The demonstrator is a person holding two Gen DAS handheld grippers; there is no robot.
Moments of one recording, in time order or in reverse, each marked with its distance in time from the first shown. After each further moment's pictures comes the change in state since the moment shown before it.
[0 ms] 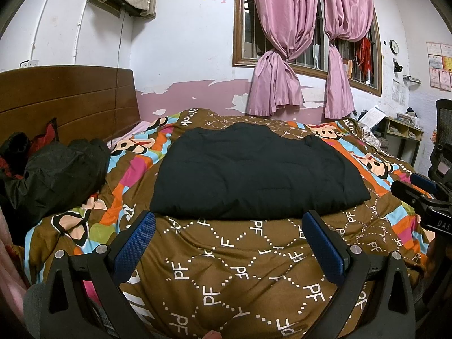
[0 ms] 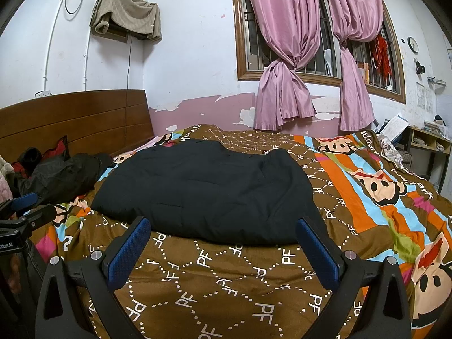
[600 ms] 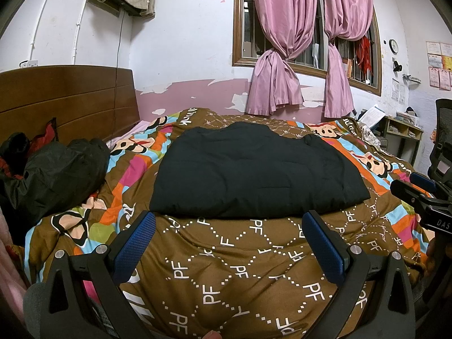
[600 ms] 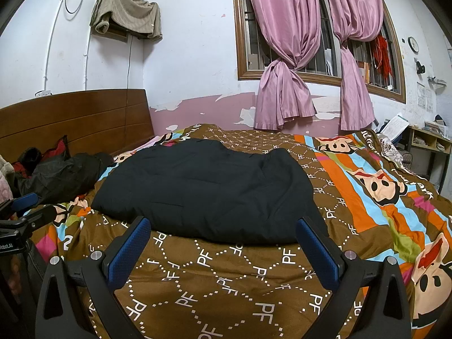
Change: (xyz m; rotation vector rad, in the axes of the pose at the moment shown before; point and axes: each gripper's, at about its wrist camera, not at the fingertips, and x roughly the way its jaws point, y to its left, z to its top) left arm -0.001 -0.001 0.001 -0.001 0.001 0.001; right arm 0.000 0.001 0.001 0.002 0.001 0.000
